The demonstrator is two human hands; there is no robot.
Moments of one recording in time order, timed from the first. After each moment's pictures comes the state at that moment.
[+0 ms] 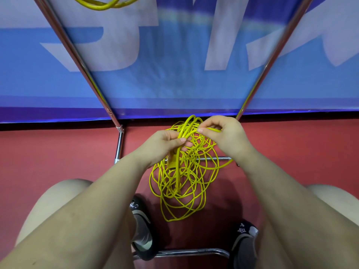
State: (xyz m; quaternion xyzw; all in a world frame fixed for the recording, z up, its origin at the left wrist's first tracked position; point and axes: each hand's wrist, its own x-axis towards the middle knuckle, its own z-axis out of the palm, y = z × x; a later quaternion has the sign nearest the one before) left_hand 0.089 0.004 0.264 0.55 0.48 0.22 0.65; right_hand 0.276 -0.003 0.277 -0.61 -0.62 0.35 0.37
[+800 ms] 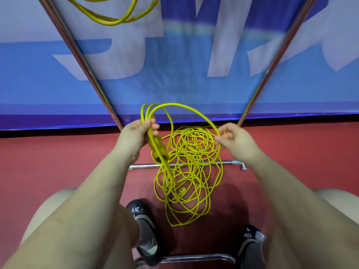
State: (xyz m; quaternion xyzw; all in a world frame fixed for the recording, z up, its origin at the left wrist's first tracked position) left_hand 0.042 0.025 0.277 0.35 0.55 0.46 0.60; right_hand 0.301 -0.002 0.254 -0.65 -0.56 0.41 0.30
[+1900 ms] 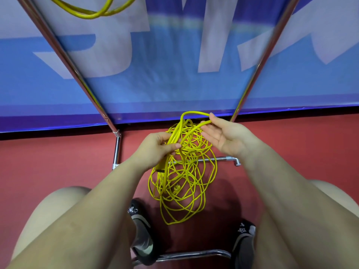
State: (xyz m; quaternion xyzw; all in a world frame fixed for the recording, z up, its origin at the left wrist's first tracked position) left_hand 0.090 0.004 0.265 0.58 0.52 0.26 0.57; right_hand 0.281 0.006 0.294 -0.53 -0.08 0.69 0.48
